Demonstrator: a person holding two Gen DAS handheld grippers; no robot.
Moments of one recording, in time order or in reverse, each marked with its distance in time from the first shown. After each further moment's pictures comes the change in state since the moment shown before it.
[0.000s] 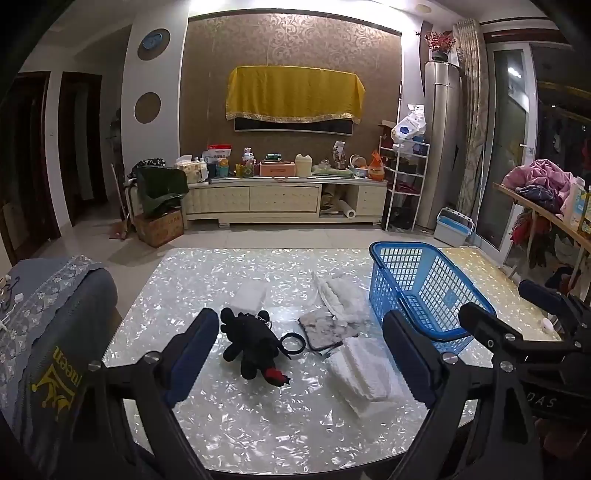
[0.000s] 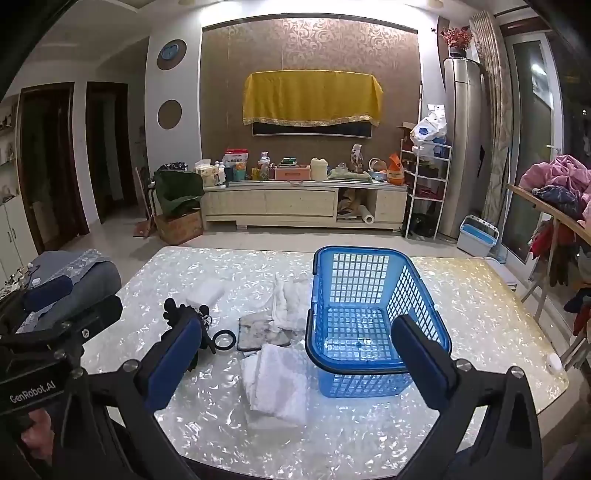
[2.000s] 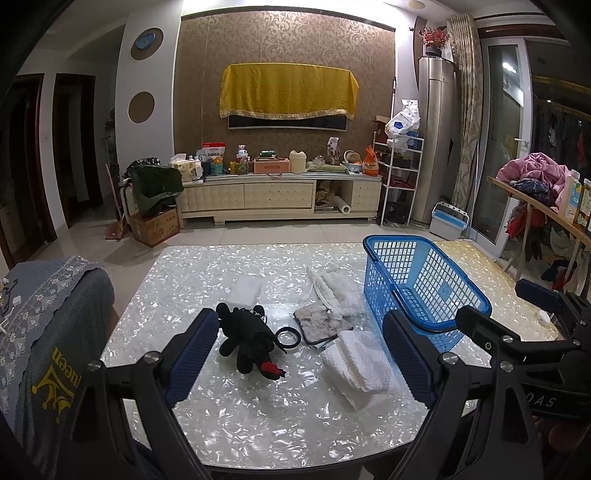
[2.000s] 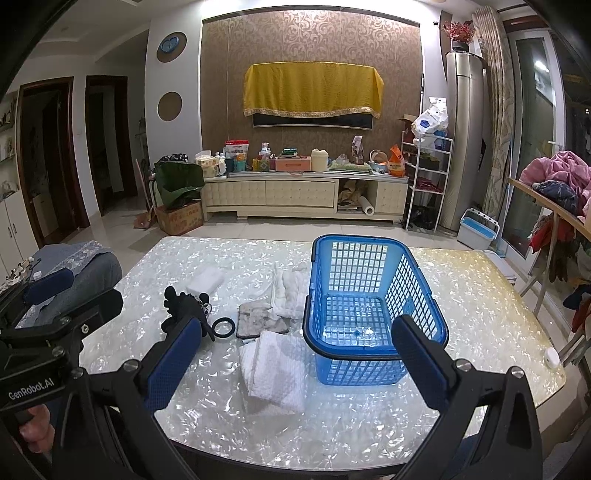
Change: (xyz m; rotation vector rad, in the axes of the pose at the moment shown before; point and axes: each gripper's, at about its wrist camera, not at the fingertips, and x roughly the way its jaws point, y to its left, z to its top) left arm -0.003 -0.002 -0.003 0.014 0.013 -0.017; right arm -0.005 0.000 -0.004 0.003 0.034 0.006
